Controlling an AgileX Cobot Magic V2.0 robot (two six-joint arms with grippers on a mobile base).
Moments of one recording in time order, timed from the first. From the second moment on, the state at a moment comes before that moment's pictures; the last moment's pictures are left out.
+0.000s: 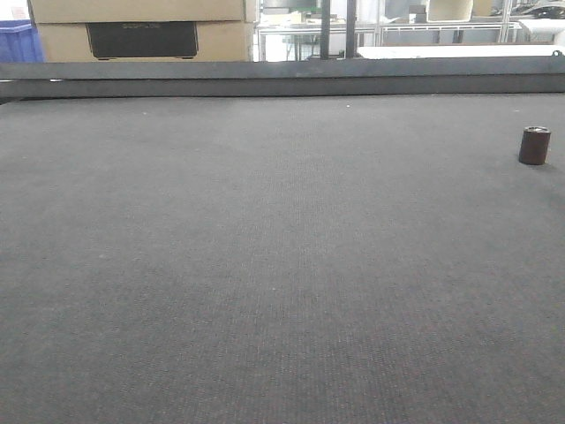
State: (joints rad) left arm -0.09 0.49 -0.58 0.11 0.18 -0.05; right arm -0.03 1.04 -0.57 0.12 -0.18 -0.10
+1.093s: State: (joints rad) left arm -0.09 0.49 -0.58 0.10 0.17 -0.05; right arm -0.03 2.15 -1.06 0.11 -0.75 -0.10
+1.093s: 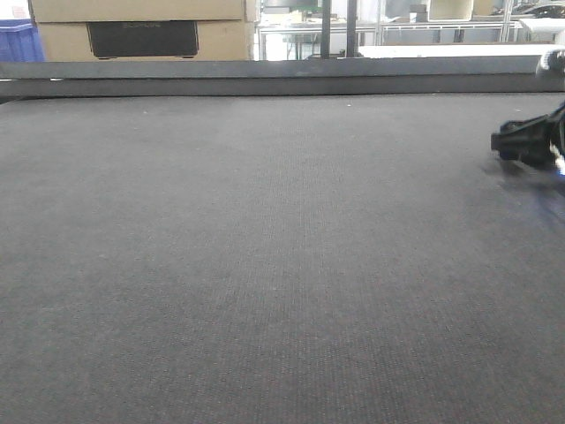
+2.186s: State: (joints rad) left arm 0.15 1.17 -0.35 -0.02 -0.50 -0.05; right arm -0.03 1.60 -1.06 0.11 -0.35 -0.10
